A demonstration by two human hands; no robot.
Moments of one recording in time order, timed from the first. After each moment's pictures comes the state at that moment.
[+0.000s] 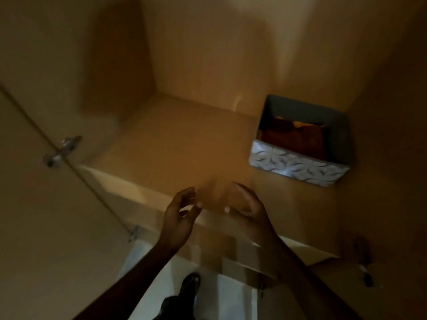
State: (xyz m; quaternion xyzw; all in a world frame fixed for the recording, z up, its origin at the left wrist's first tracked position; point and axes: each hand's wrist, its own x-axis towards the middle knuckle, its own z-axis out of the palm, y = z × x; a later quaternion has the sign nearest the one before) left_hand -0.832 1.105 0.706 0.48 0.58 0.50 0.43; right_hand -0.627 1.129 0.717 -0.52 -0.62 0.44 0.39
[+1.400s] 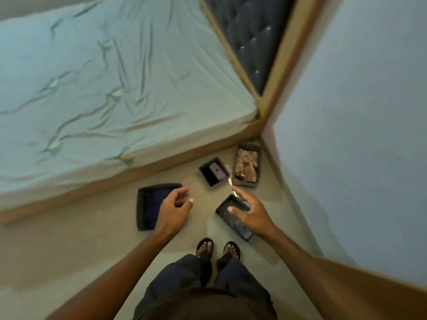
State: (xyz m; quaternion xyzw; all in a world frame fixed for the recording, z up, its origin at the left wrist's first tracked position) left_hand -0.797 0.362 0.593 -0.53 0.63 0.55 -0.12; right_hand -0.997 0.499 0.583 0.31 -0.74 0.39 -0.46
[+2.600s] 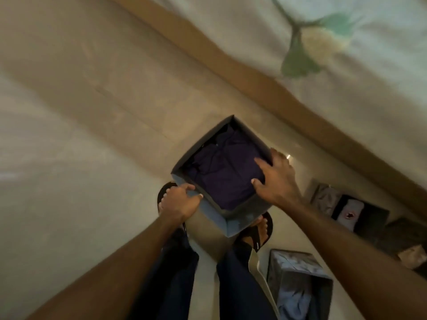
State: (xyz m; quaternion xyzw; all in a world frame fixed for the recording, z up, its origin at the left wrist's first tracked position) left_hand -0.557 0.220 0.042 -0.83 0.19 0.53 0.03; right_hand -0.786 0.087 0.044 0.77 -0.53 -0.18 -0.30
